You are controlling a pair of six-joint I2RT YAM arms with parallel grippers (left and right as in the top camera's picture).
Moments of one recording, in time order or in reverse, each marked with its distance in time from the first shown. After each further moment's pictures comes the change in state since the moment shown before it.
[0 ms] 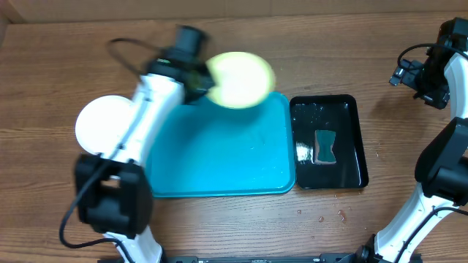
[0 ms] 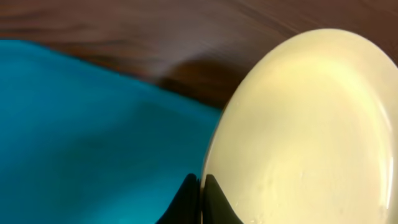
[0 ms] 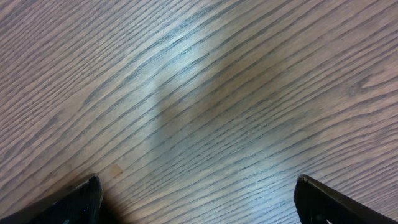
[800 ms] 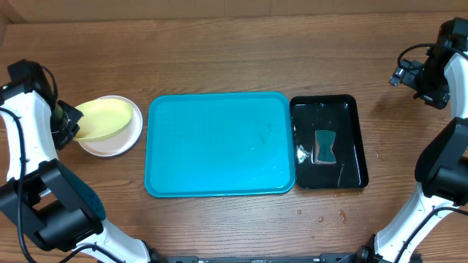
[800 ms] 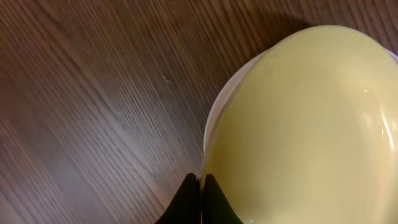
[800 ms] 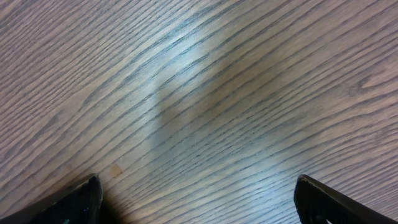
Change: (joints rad) left arm 0.721 0.000 0.000 -0.294 -0.230 0.122; right arm 0.000 0.000 0.000 0.000 0.000 0.000
